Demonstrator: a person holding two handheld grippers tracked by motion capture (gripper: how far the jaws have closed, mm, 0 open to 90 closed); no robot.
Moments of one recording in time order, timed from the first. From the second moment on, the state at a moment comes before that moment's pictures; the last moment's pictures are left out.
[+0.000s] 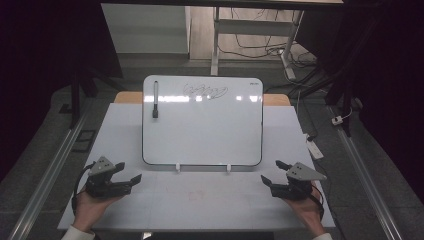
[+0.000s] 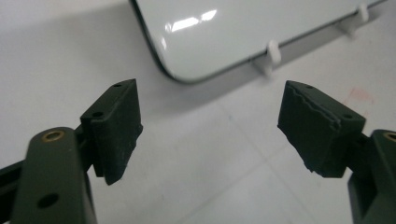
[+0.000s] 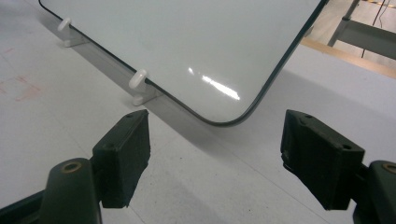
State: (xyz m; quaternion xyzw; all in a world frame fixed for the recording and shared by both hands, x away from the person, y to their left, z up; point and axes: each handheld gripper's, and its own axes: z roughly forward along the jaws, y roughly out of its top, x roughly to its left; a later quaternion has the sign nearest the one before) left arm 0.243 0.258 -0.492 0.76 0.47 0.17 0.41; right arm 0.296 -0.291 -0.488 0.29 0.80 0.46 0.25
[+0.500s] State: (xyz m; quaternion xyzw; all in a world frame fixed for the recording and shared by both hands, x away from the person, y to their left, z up) left arm 0.356 0.231 -0.400 0.75 0.47 0.24 0.41; right arm 0.296 -0.286 -0.490 0.29 0.80 0.46 0.25
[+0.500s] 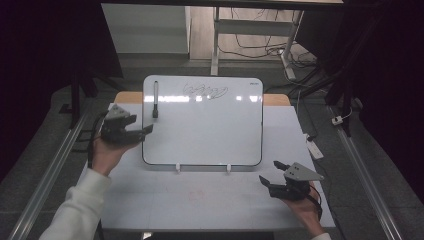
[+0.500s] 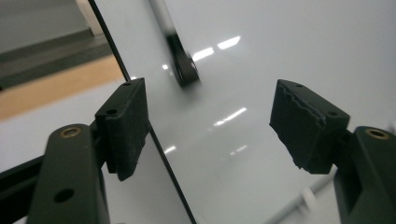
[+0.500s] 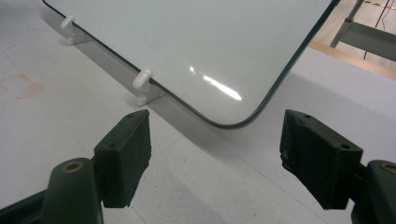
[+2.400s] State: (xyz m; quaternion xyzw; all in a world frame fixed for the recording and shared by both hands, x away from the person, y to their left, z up) left arm 0.307 0.082 -0.411 0.81 0.27 0.16 0.49; right arm 0.300 -0.140 -0.471 0.26 0.82 0.50 0.10
